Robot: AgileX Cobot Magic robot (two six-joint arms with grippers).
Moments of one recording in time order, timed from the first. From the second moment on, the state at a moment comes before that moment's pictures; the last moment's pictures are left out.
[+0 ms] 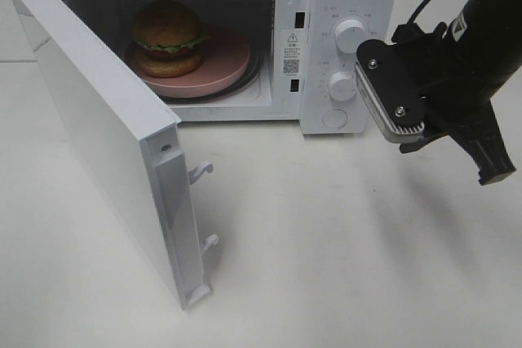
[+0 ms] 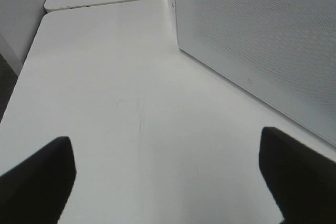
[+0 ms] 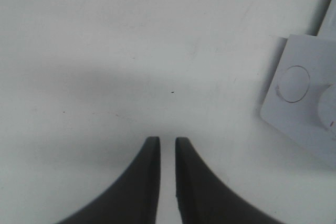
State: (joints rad) left arm 0.03 0.00 -0.50 -0.10 1.04 0.17; right arm 0.43 1.52 -1.02 -0.08 0.77 -1.29
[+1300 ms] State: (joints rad) left arm 0.03 0.00 -0.50 -0.10 1.04 0.17; right arm 0.63 1.75 -1.26 -0.10 0.48 -1.25
